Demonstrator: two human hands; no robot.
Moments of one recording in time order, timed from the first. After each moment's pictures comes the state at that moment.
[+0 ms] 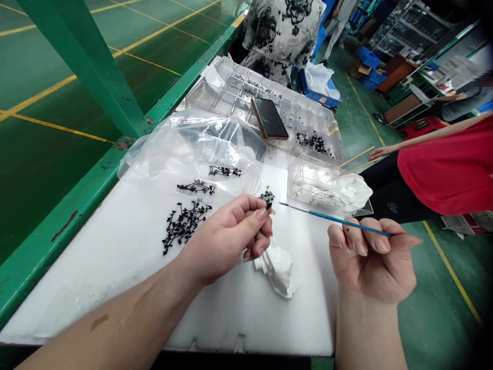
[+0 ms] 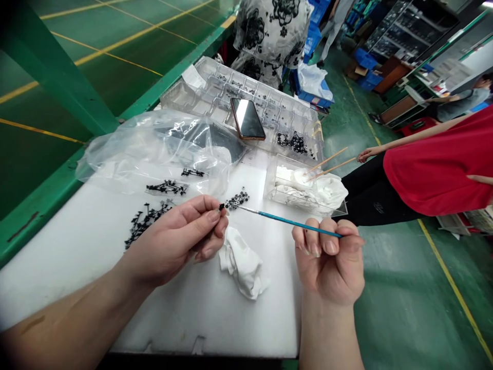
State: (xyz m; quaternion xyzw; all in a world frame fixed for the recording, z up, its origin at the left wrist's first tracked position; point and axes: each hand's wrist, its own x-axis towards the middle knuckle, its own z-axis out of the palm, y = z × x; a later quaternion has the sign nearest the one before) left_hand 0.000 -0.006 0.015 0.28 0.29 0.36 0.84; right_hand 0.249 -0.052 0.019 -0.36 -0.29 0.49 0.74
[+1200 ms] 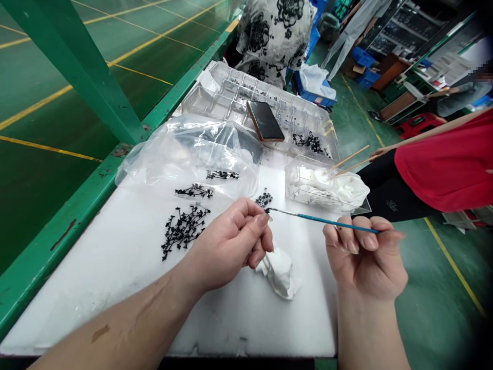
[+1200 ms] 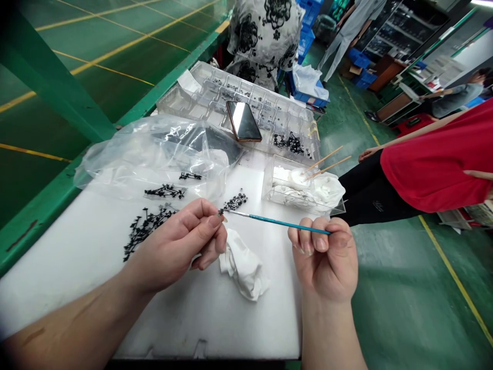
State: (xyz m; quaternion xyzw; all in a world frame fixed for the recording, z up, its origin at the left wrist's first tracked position) left_hand -0.002 -0.009 0.019 0.40 0.32 0.32 0.80; right_hand 0.249 -0.050 0.013 -0.35 -0.34 0.50 0.72
